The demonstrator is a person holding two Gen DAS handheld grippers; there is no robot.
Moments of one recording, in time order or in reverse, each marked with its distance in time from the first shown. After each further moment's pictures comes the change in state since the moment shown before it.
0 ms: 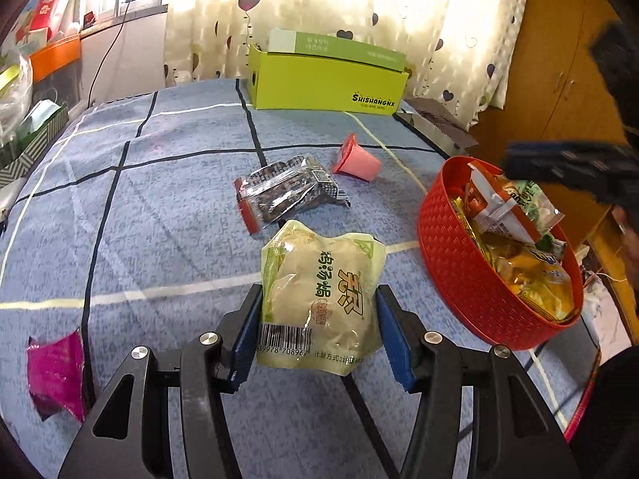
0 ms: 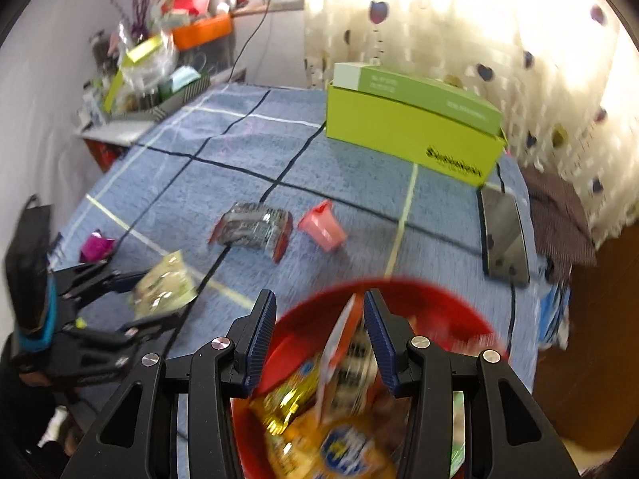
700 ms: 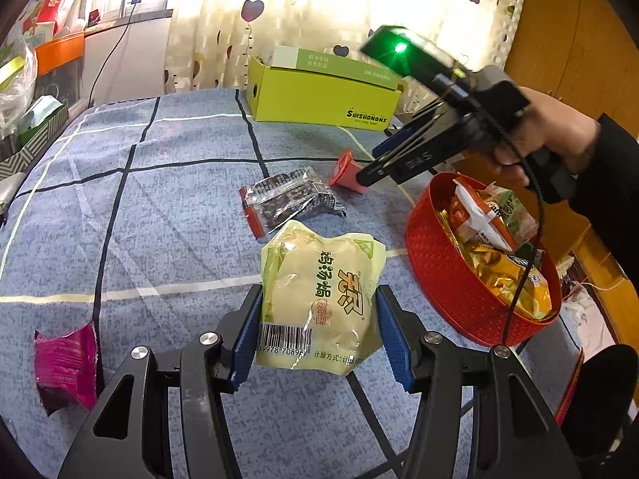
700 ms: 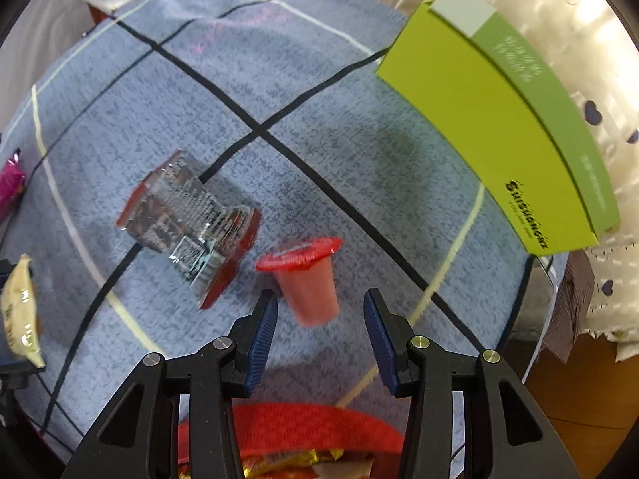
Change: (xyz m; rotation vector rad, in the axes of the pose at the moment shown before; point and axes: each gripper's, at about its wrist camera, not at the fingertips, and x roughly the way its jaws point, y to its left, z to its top) left arm -0.020 0.009 -0.003 -0.024 -0.043 -0.055; right arm 0.142 0.011 0.063 -0.310 0.372 -0.055
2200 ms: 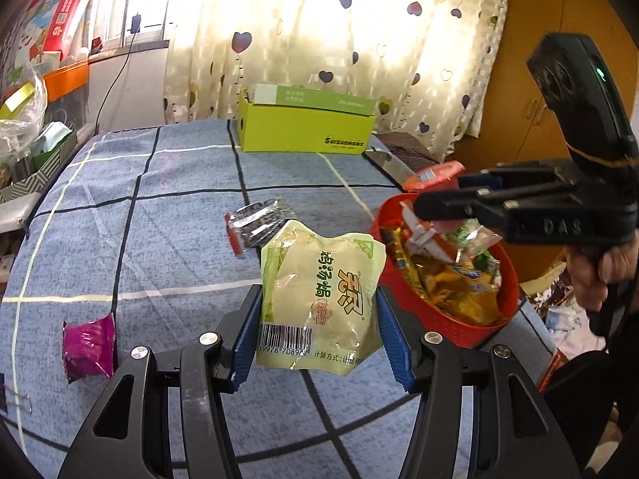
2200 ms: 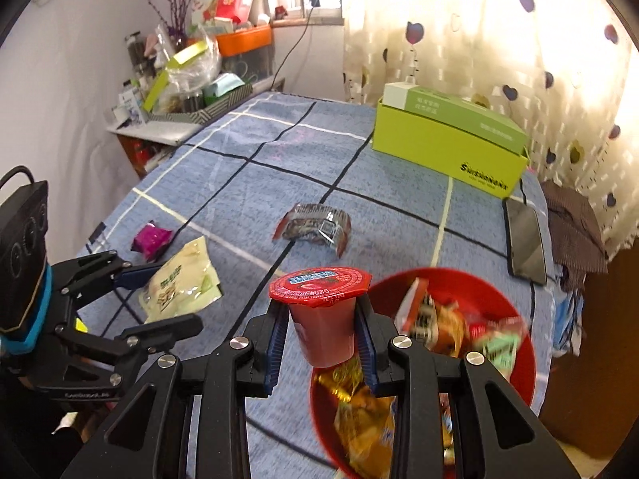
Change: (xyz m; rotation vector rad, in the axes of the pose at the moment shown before) left arm -0.056 -0.045 0.003 0.024 -0.059 0.006; right arm -0.153 0.067 -0.152 0.340 -0.464 0.128
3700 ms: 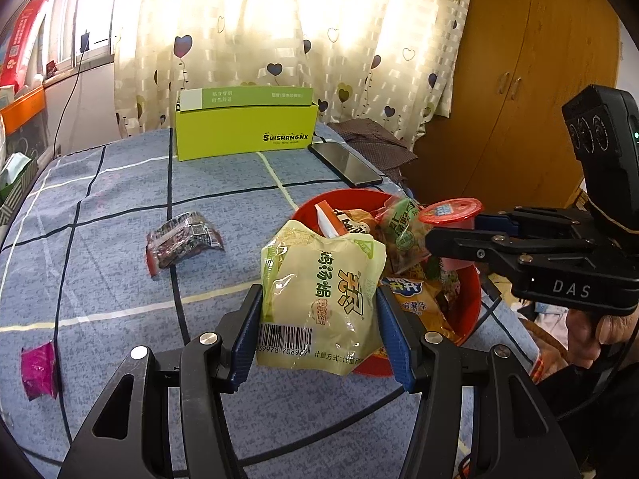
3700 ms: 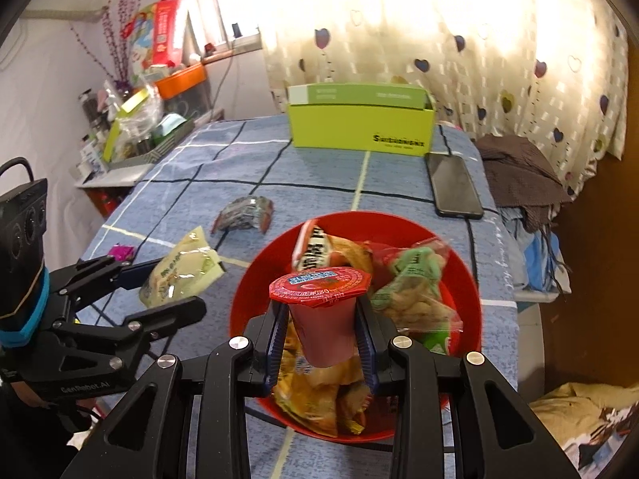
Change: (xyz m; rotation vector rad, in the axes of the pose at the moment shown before) left arm 0.036 -0.078 0.017 0.081 0.036 -0.044; right arm -0.034 -0.071 -0.065 0.211 -0.079 -0.086
